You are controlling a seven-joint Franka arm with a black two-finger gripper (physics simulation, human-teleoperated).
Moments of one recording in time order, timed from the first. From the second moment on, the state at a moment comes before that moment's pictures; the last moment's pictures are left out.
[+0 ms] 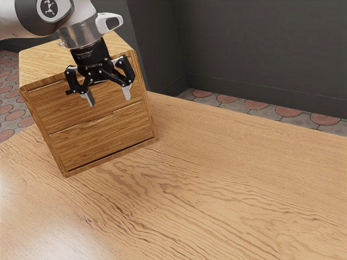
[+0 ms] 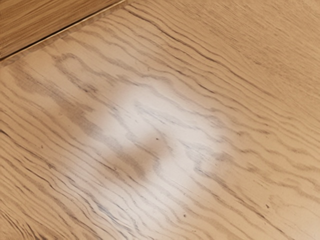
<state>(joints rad) 0.34 0.17 -0.19 -1.15 0.01 1.38 -0.44</state>
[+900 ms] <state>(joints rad) 0.38 -0.07 -0.26 -1.27 0.02 1.50 -0.47</state>
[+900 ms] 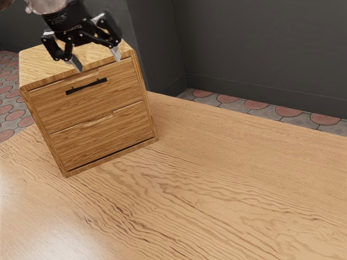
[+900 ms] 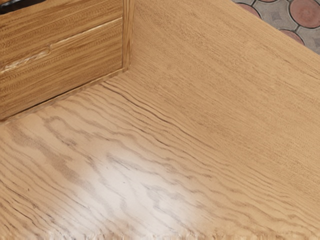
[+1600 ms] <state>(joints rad) 0.31 -0.13 -0.36 -1.60 0.37 1.72 -0.16</state>
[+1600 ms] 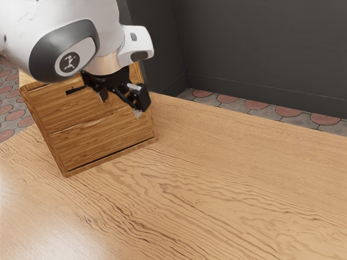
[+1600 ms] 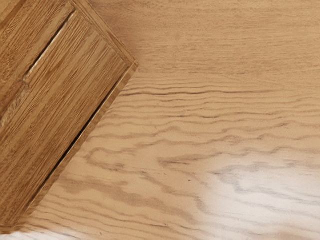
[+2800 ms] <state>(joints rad) 0.39 0.16 -0.27 -1.39 0.63 1.73 0.35</state>
